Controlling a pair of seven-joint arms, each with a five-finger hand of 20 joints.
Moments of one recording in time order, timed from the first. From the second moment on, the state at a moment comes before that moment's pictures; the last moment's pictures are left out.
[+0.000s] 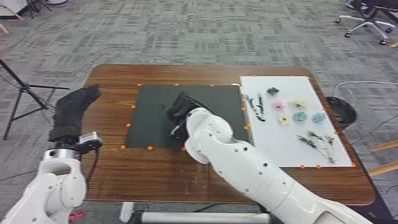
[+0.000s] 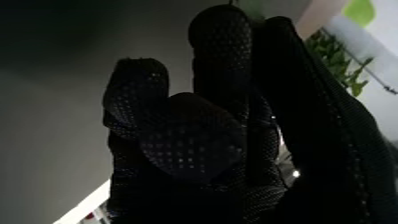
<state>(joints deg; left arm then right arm) 106.1 -60.2 -93.2 -100.3 58.8 11.7 18.8 -59.1 -82.2 37.7 -81.7 -103.4 6.9 41.4</state>
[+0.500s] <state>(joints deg) 104.1 -59.8 -92.4 -99.9 58.9 11.4 18.7 -57.8 -81.8 34.1 -84.7 -93.1 10.1 44.0</state>
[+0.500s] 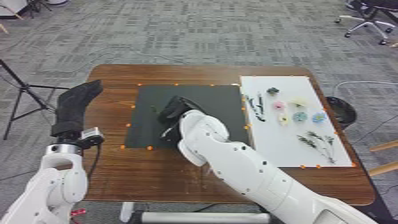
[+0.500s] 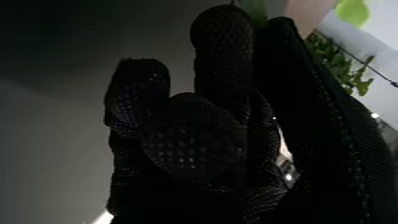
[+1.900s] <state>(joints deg) 105.7 -59.9 -94.1 -101.0 59.3 10.1 17.3 -60.7 -82.4 36.8 -86.8 -84.5 5.8 47.1</state>
